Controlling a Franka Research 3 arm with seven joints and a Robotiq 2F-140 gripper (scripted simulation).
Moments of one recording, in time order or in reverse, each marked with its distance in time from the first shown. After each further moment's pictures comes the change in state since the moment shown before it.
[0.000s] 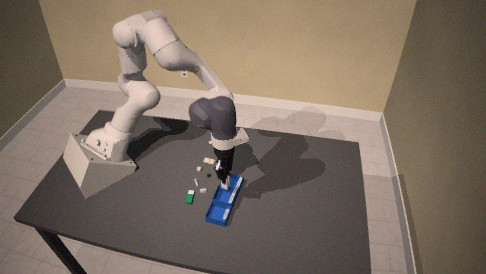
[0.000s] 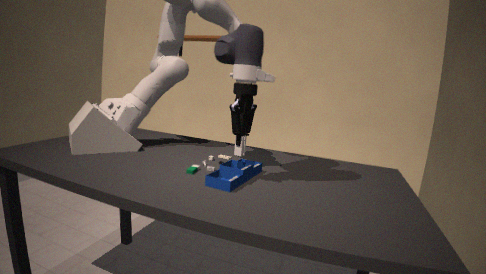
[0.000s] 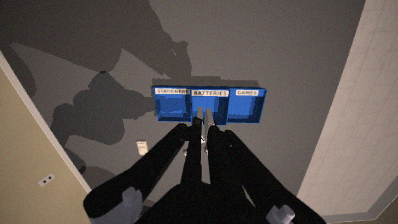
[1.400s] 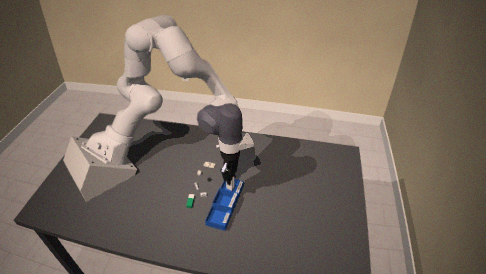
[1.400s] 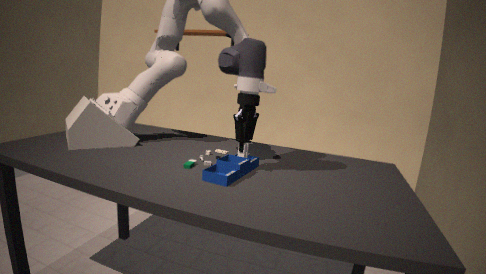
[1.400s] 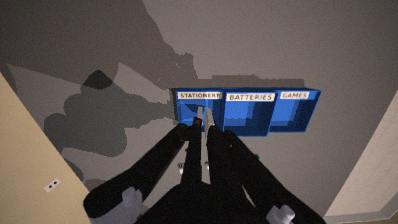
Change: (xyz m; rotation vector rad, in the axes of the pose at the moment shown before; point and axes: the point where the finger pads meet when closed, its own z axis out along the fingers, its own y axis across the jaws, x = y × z) arm -0.012 -0.062 0.052 0.002 -0.015 0.025
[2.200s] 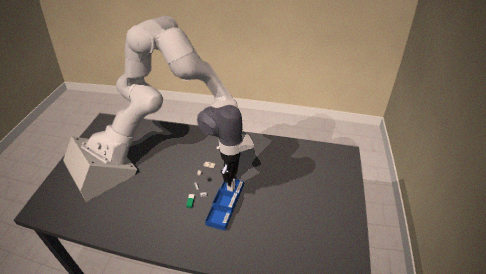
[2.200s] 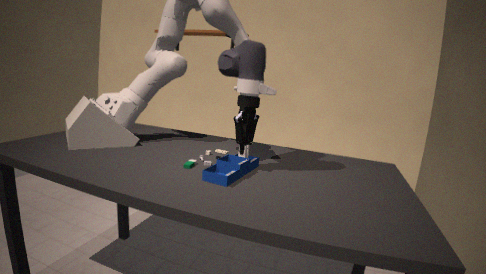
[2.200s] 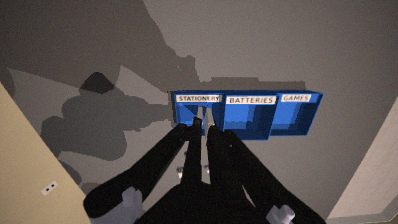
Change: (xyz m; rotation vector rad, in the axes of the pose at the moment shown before) arm 0.004 0.001 0.007 -0.002 0.012 0.000
